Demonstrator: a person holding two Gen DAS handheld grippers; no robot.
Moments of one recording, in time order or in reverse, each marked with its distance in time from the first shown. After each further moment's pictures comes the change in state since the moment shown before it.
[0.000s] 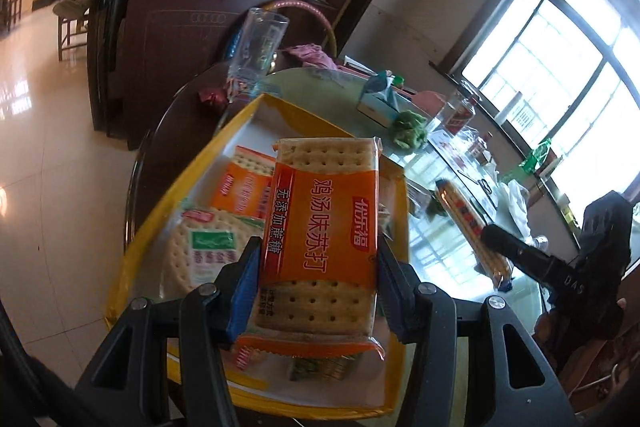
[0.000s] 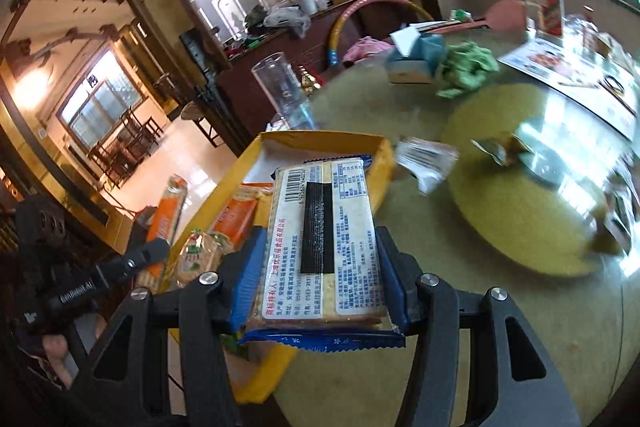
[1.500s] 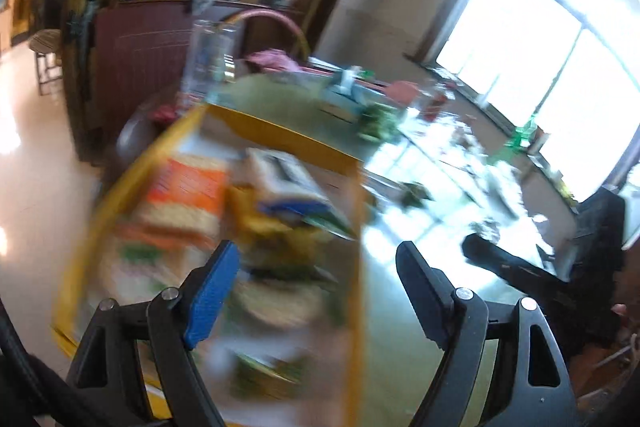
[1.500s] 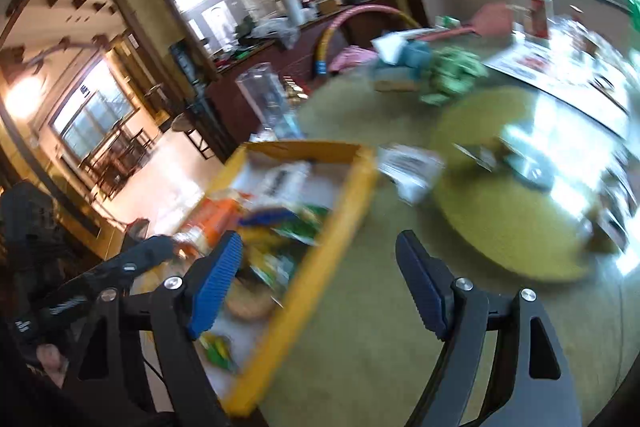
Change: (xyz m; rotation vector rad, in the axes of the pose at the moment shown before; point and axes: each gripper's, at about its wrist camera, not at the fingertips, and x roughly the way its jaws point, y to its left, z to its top) left arm 0.012 -0.059 -0.020 0.124 -0.023 -0.052; right arm -0.020 -0.033 -0.019 0.046 -0.057 -0.044
